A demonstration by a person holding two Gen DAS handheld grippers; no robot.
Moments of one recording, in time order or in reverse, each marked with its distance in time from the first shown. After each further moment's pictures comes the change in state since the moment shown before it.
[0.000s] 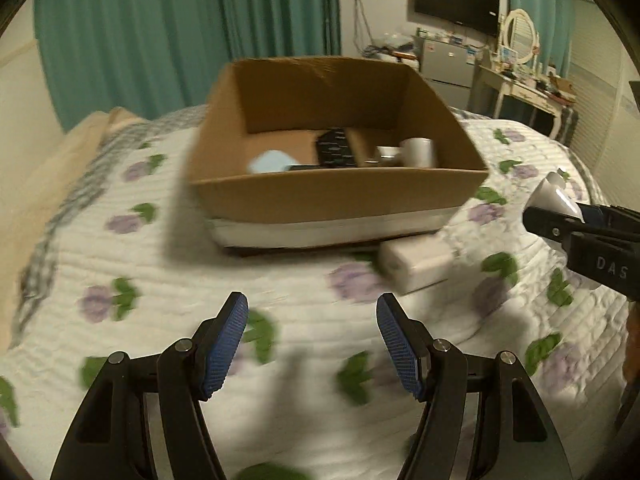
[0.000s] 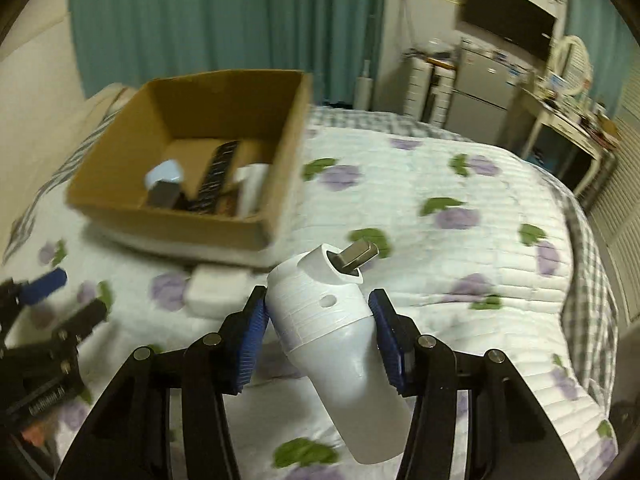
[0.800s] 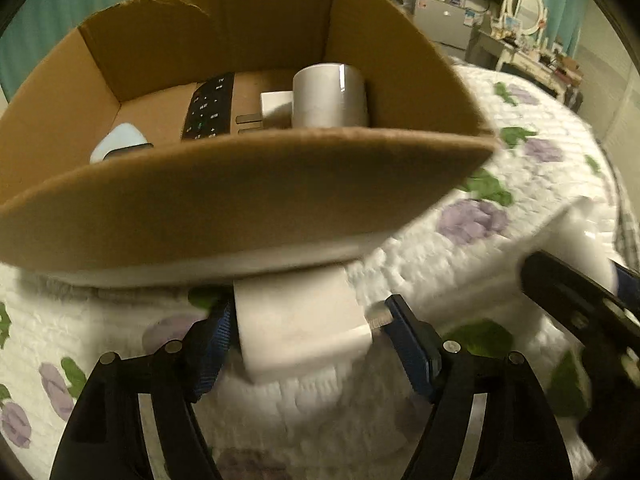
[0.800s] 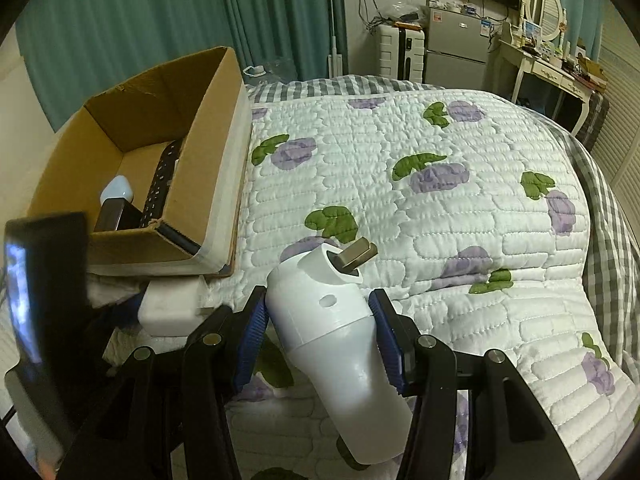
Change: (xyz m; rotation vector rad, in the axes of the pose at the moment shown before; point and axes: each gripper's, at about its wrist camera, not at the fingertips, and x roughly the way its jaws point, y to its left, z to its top) left arm 0.102 -0.089 0.032 -0.019 0.166 -0.020; right arm 0.046 -0.028 -0.004 0.160 0.062 0.023
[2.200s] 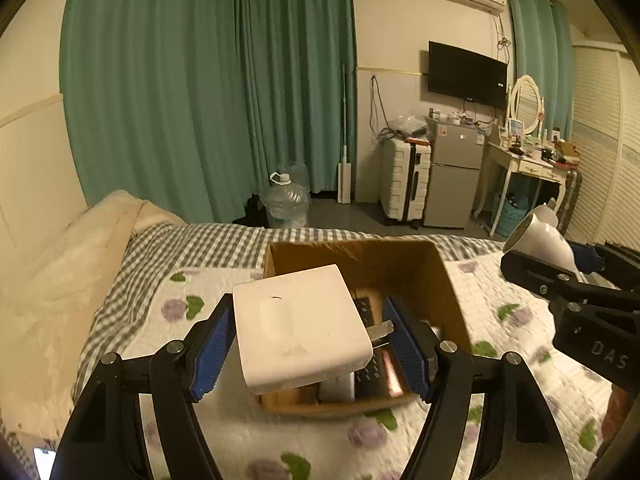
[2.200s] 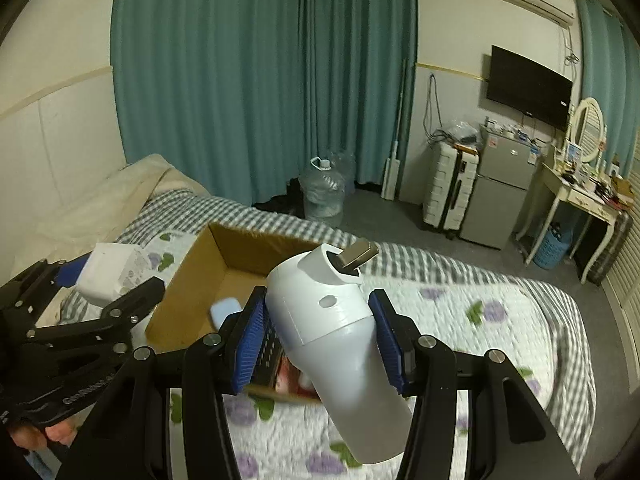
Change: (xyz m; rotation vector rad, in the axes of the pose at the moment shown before) left arm -0.181 0.120 0.076 -0.024 -0.444 0.070; right arm -0.125 0.105 0.100 -0.251 -0.316 0.099
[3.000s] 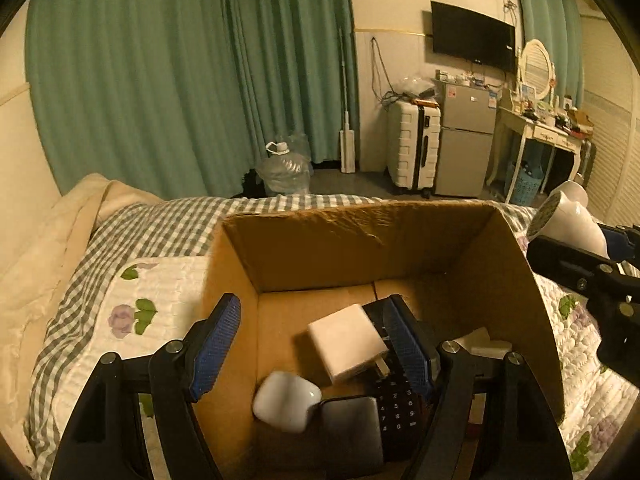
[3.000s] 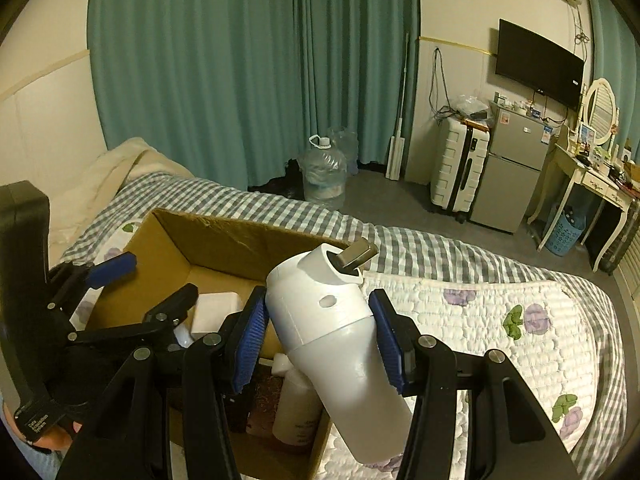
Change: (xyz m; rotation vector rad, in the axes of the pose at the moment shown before) left arm 0.122 -0.026 -0.016 0.040 0.095 0.024; right arm 0.109 -0.020 -0.006 0.028 0.063 0.015
